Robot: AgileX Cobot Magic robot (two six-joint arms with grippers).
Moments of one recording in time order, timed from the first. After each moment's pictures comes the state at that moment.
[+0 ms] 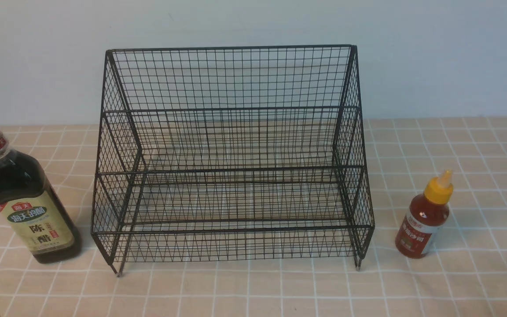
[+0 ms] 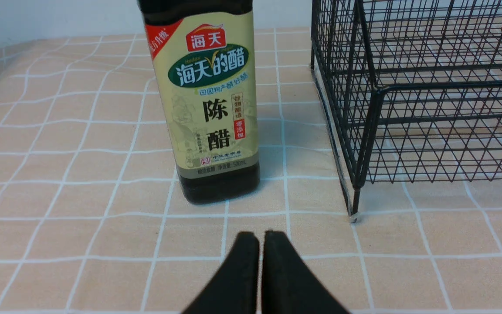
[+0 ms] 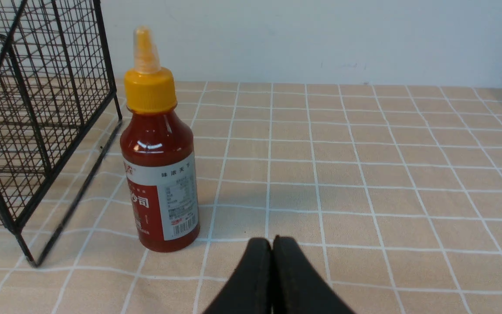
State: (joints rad) right arm 0.01 -0.01 0.02 0.00 0.39 0.02; left arm -0.01 -0.01 0.03 0.04 0.38 -0.02
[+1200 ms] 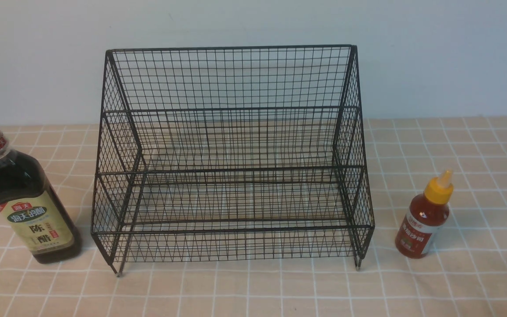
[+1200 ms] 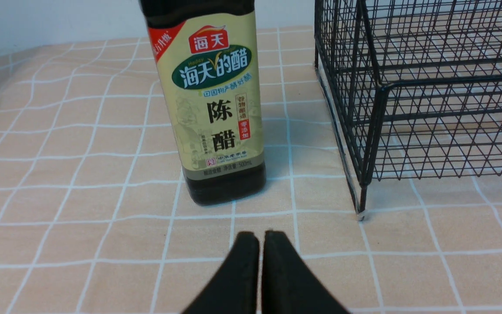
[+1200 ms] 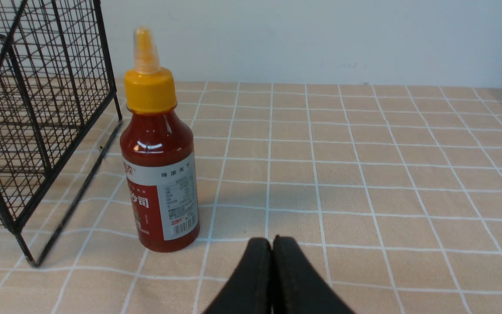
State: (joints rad) right arm 0.01 -0.01 0.02 0.00 0.39 0.02; left arm -0.01 -0.01 0.03 0.06 0.38 -0.02
